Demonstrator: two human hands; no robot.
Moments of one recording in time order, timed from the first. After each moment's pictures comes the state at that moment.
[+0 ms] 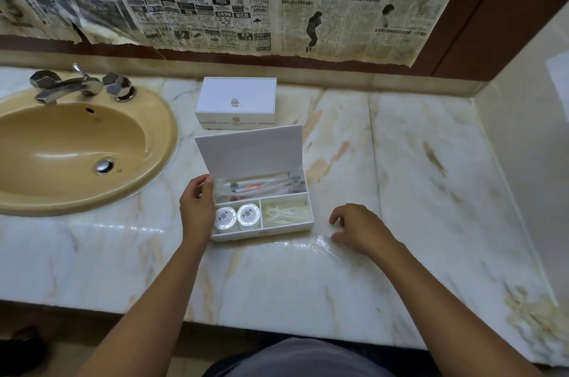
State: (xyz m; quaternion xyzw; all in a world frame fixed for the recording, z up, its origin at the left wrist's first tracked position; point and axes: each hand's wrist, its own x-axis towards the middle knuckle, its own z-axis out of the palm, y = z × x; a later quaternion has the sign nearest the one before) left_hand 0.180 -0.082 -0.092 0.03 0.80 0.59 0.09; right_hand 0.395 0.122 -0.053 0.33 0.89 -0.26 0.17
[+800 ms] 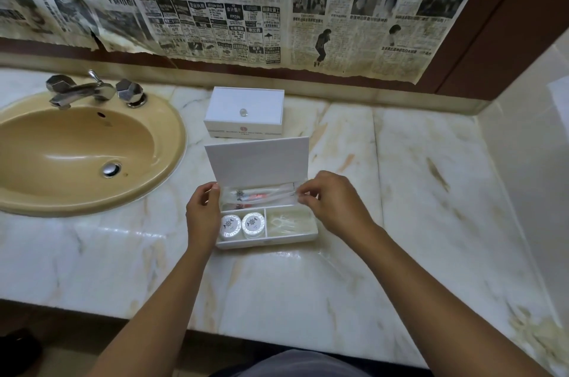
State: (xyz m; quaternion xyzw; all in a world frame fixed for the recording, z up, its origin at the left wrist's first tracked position) left_hand 0.178 -0.083 -0.093 0.03 0.79 0.60 0.10; right_hand 0.336 0.098 0.014 0.25 0.91 -0.34 -0.05
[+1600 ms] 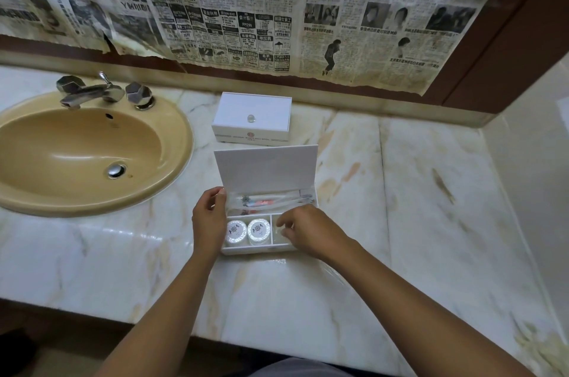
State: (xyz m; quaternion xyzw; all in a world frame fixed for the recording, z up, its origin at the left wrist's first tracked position) left_hand 0.180 -0.082 -0.088 0.03 0.79 0.61 0.10; right_hand 0.315 0.065 -0.013 0.17 0.93 -0.31 0.12
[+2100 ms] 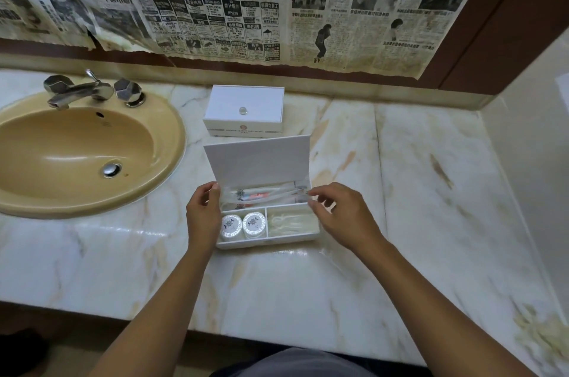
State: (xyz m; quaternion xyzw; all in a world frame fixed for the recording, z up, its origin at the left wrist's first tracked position) left_hand 0.179 -0.082 -0.091 0.03 0.80 0.60 0.10; right_hand 0.358 0.101 -0.017 0.27 0.88 -0.37 -0.10
